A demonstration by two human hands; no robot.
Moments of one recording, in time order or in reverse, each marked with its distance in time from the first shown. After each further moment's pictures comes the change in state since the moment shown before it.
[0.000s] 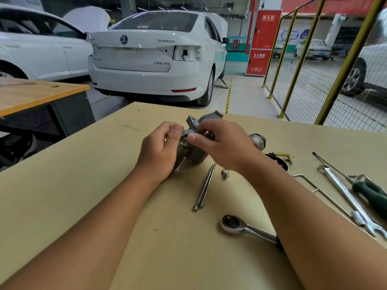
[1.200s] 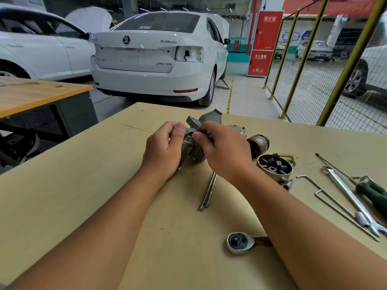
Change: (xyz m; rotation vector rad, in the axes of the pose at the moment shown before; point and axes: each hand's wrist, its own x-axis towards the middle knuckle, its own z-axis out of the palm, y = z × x) left_hand 0.005 -0.007 0.002 0.004 0.056 -0.029; right_hand -0.006 -0.010 0.028 -0.045 0.199 0.106
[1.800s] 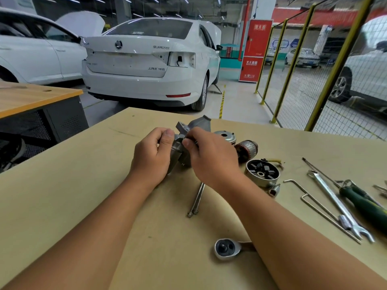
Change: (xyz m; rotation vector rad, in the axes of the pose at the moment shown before) left_hand 0.001 -0.003 0.002 0.006 0.006 0.018; right_hand -0.003 -0.008 -0.003 -0.141 -0.026 -0.025
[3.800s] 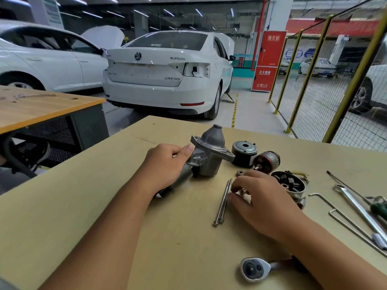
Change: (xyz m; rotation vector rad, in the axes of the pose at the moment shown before) left_hand 0.009 -0.005 -0.045 0.201 -0.234 -0.143; right_hand -0.065 0.031 -0.031 -0.034 -0.189 -0.078
